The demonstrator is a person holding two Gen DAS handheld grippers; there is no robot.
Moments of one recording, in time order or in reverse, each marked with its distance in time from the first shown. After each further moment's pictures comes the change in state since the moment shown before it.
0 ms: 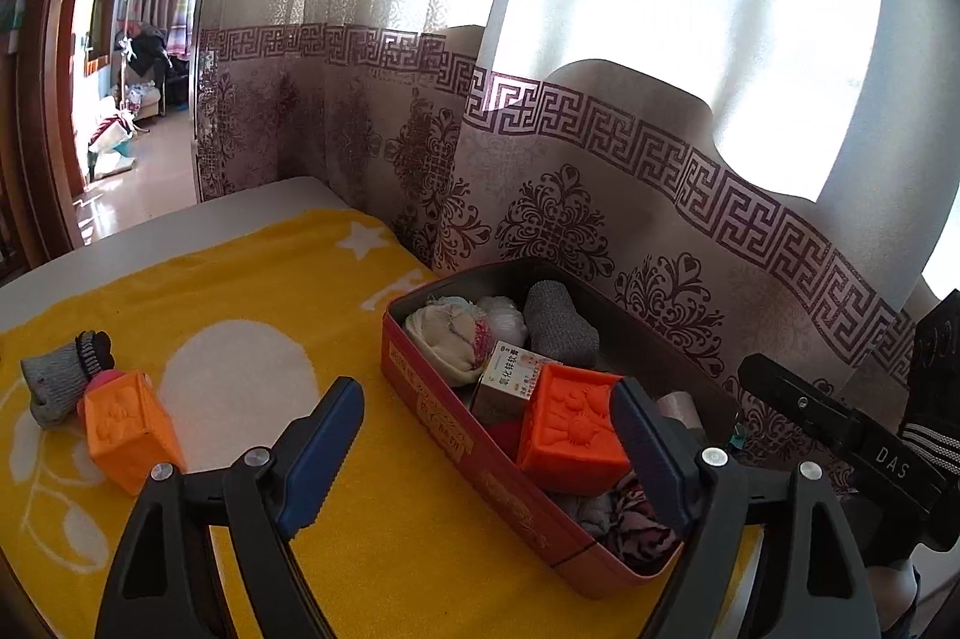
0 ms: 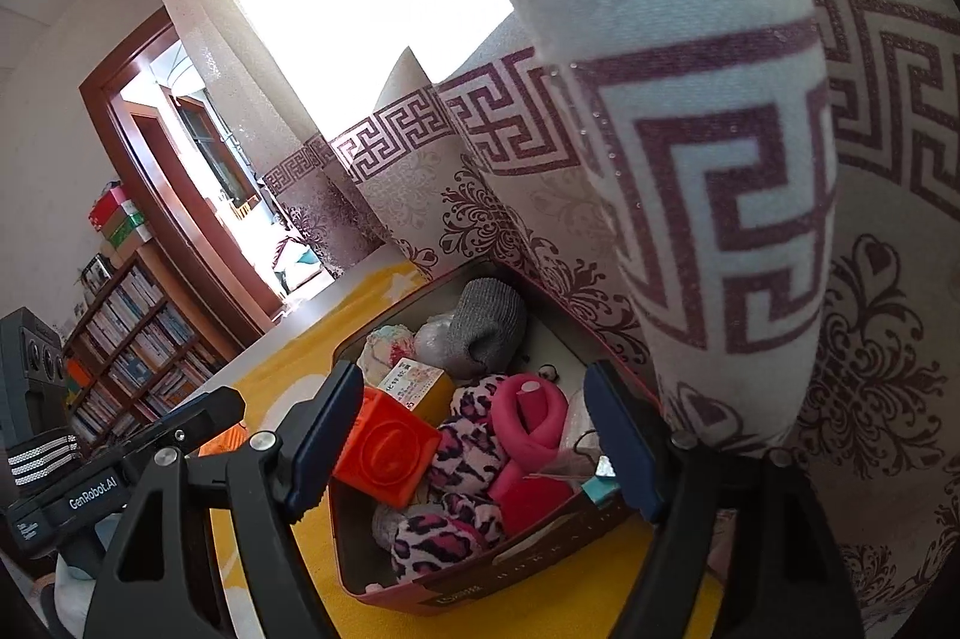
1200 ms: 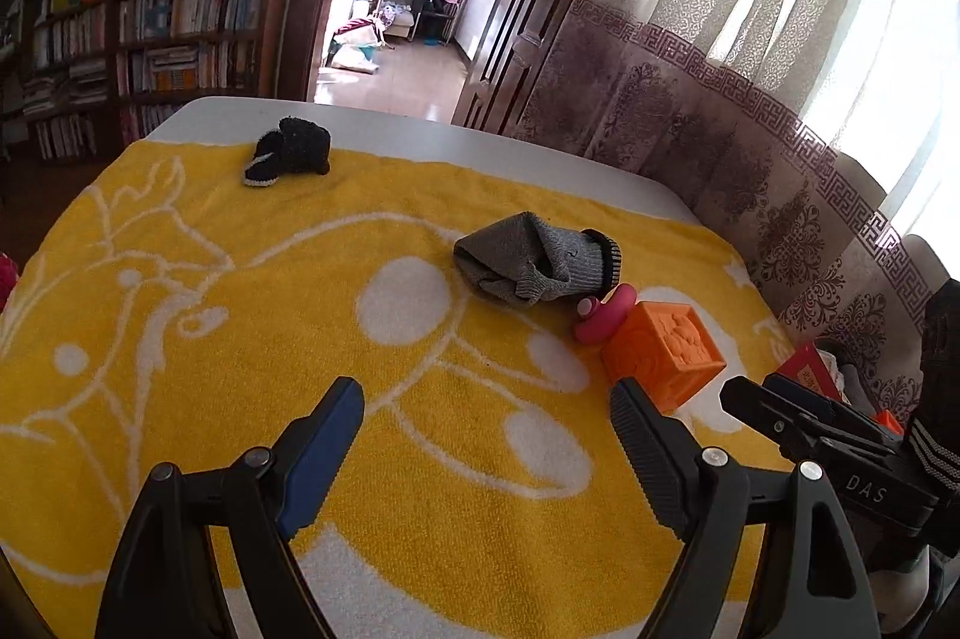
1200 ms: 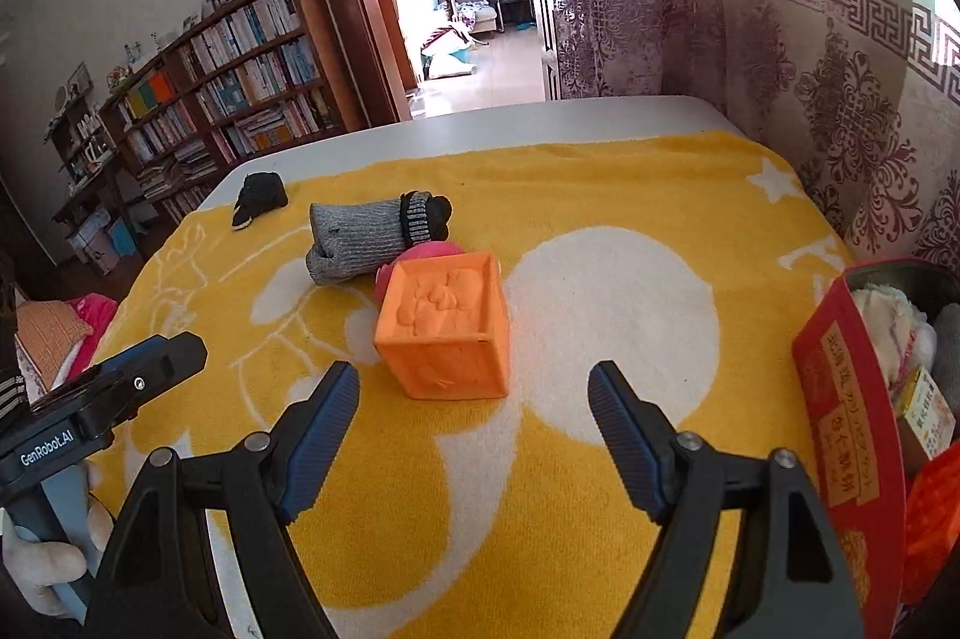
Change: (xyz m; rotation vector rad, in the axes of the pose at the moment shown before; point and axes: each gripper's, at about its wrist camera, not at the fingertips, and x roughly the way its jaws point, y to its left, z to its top) left arm -0.110 0.259 -0.091 -0.458 -0.036 0.383; right arm 0.181 0.264 -0.099 -0.490 0.421 0.201
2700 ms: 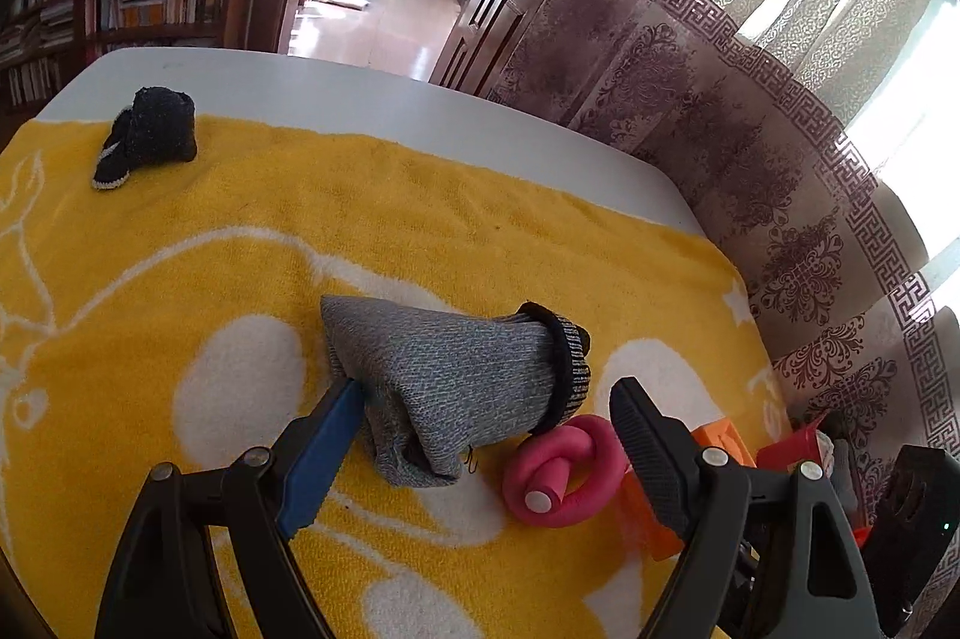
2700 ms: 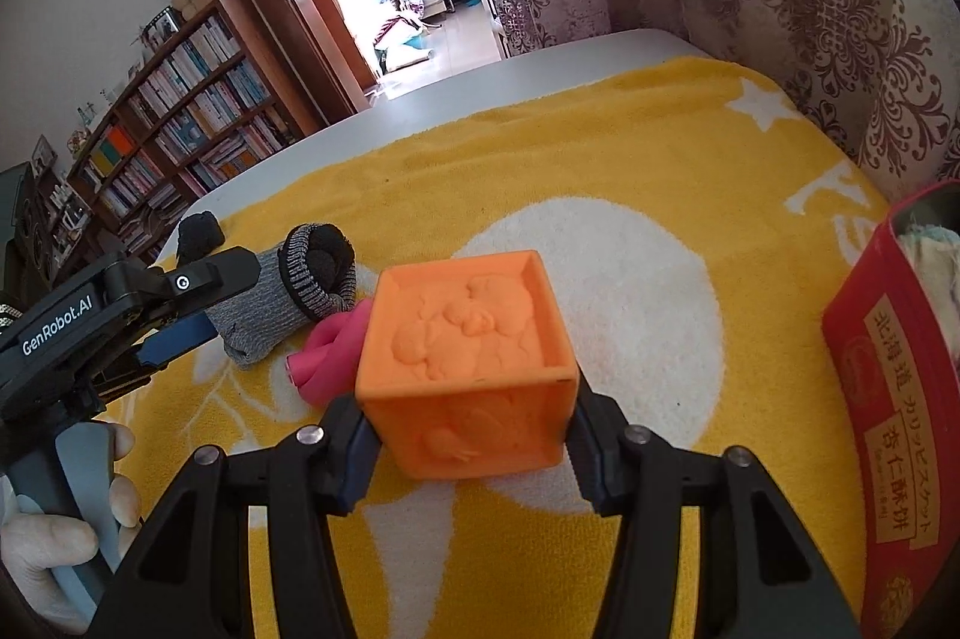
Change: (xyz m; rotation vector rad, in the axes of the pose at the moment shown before) left arm 0.106 -0.044 0.064 -0.072 0.155 -0.066; right arm 0.035 -0.049 0.008 0.172 0.032 0.006
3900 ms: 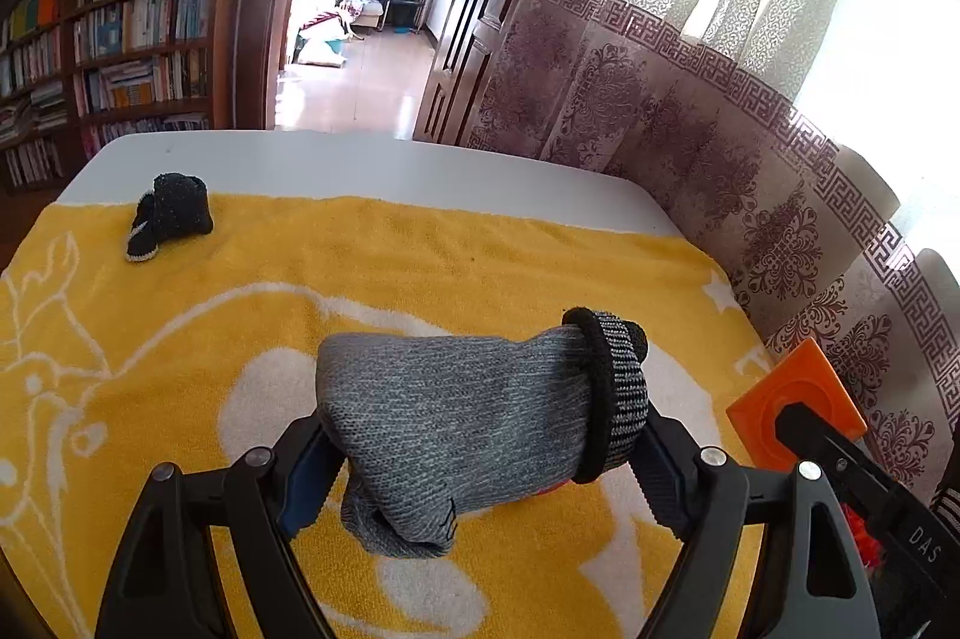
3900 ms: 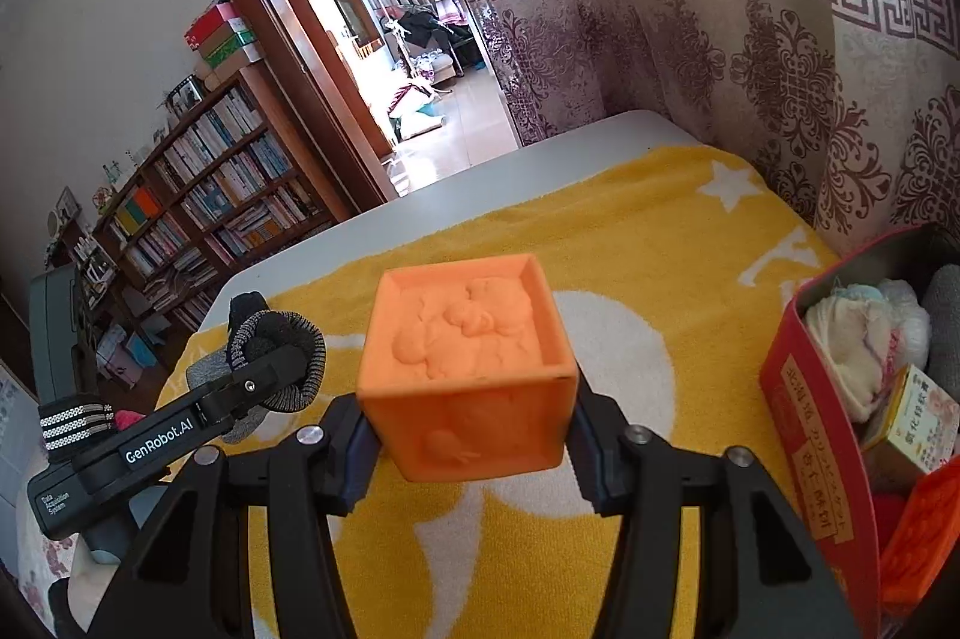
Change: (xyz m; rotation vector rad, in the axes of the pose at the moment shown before) left arm -0.045 -0.023 -0.017 0.137 -0.113 0.031; right arm -0.082 -0.010 0.013 0.065 -0.193 0.047
